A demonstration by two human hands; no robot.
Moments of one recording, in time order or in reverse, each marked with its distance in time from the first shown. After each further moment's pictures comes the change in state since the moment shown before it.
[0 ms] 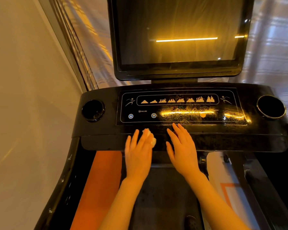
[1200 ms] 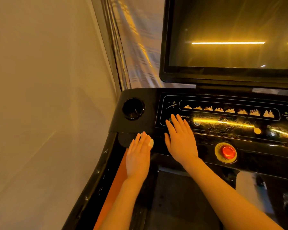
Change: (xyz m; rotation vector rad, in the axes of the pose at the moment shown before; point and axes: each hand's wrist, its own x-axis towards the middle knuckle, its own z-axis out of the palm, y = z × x) left_hand -0.021 -0.112 -0.015 0.074 -0.203 -0.249; right_hand 0.077 -0.103 0.058 -0.145 -0.131 -0.206
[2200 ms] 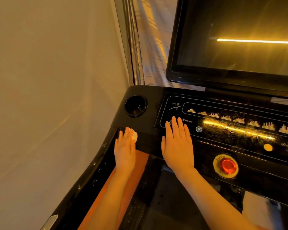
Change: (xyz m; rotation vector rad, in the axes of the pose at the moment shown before) left_hand 0.012 -0.006 -0.013 -0.310 0.085 -0.493; right_hand 0.000 0.000 0.001 -0.047 -0.047 -0.020
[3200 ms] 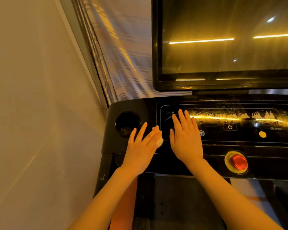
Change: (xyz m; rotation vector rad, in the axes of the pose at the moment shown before) left_hand 0.085 0.018 -0.002 0.469 -0.173 0.974; right_hand 0.047 0.005 0.003 0.006 0.107 0.257
